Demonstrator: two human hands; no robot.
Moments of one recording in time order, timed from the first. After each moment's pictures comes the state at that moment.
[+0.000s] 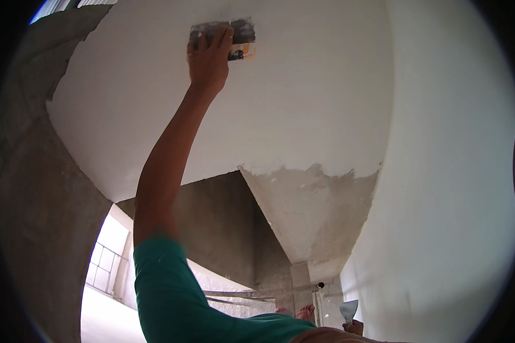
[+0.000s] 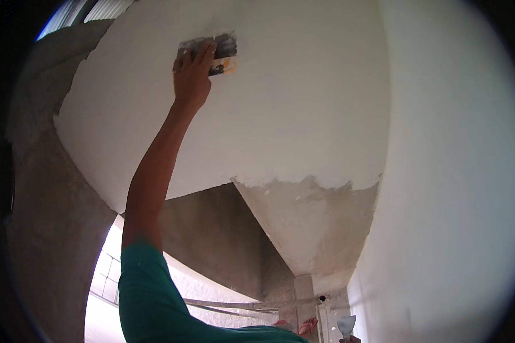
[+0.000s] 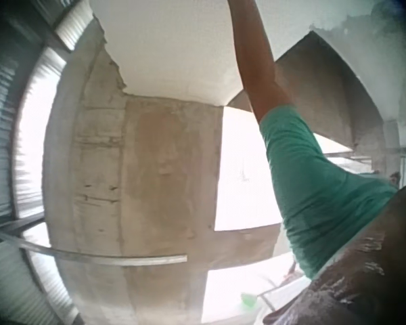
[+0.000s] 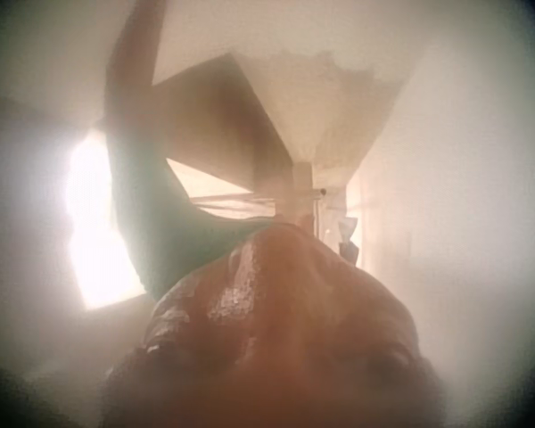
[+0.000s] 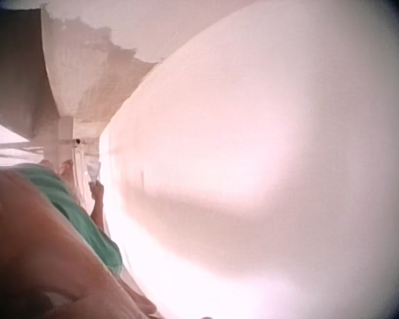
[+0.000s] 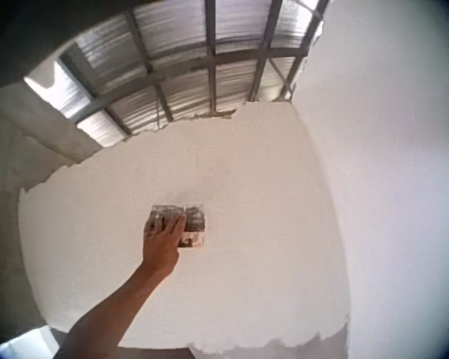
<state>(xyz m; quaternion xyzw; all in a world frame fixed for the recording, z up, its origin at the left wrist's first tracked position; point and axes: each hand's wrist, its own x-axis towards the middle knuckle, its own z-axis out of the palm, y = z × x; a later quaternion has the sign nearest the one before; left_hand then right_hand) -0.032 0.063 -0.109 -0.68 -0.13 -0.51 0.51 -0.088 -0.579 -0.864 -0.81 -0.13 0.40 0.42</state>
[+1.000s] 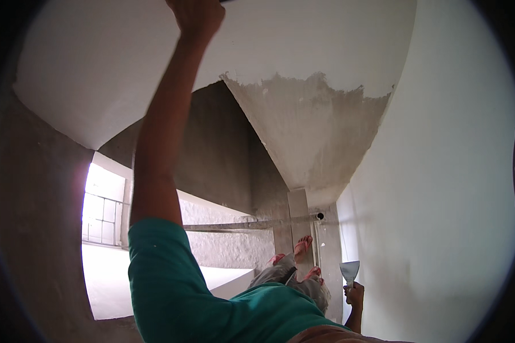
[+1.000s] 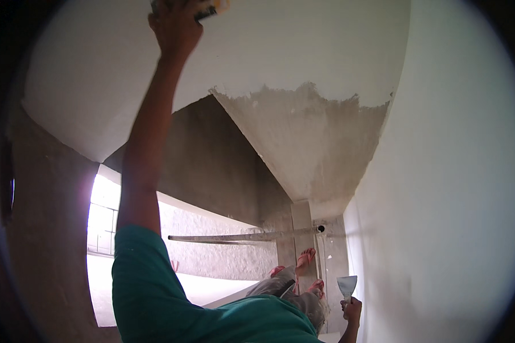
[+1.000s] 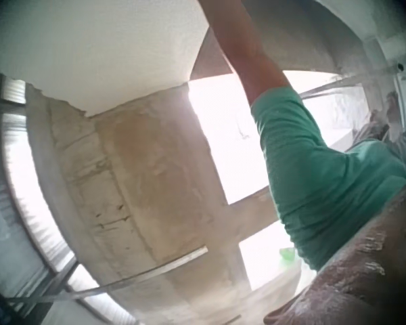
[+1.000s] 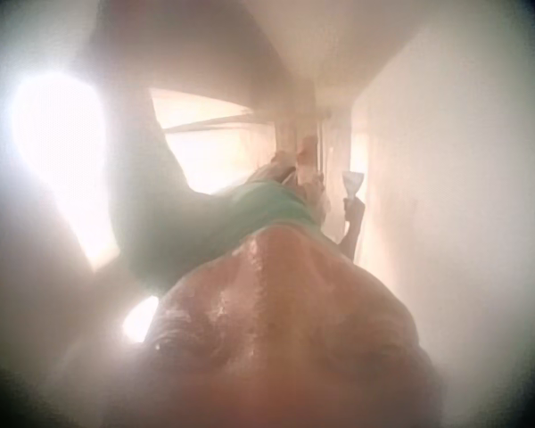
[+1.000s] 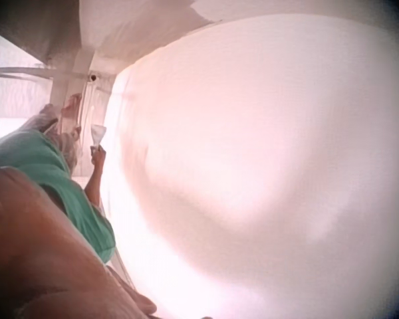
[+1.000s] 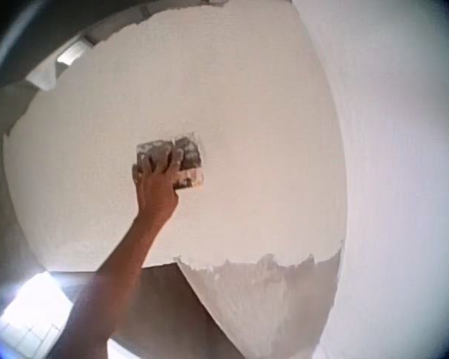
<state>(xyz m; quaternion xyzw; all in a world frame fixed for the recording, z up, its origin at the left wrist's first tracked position) -0.036 0.028 -0.248 -0.77 -0.27 -0.43 0.38 -0.137 -0.628 -0.828 -0.78 0.06 0.42 0.45</state>
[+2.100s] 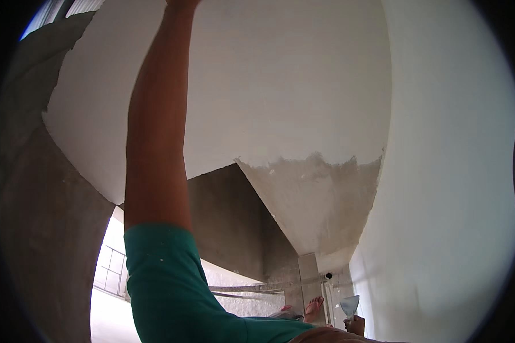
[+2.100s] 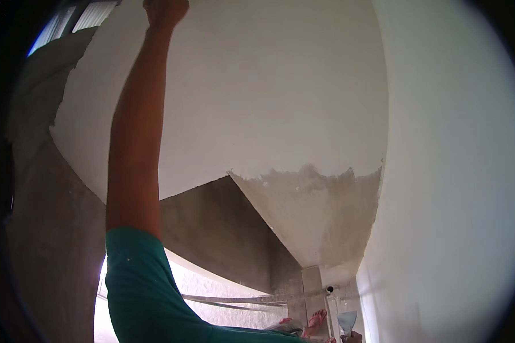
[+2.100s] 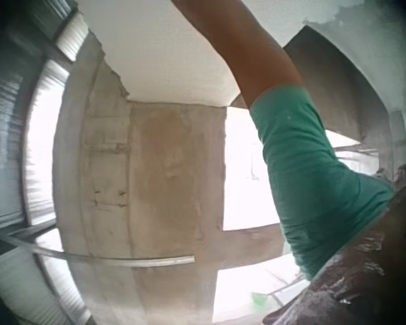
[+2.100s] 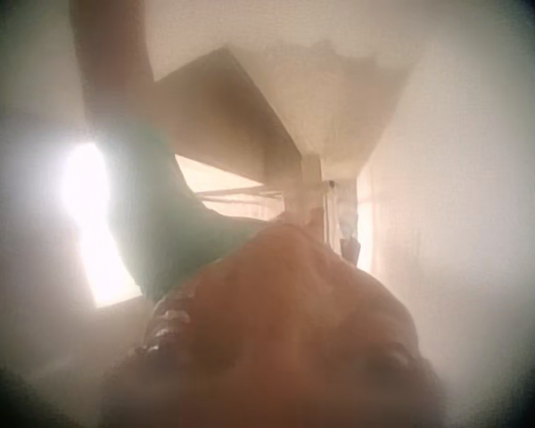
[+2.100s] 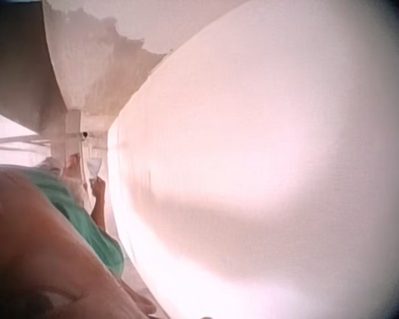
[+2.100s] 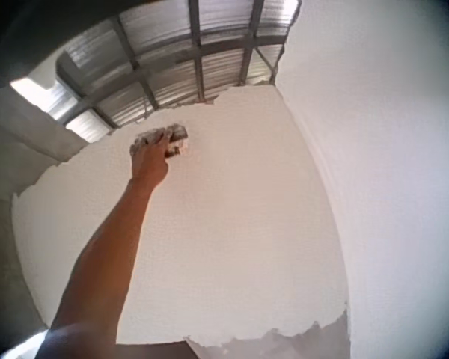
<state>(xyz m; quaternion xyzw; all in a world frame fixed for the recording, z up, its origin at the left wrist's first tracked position) 0.008 -0.013 0.025 -0.69 -0.23 -0.53 0.43 -0.122 -0.558 -0.859 -0.78 0.00 0.40 0.48</state>
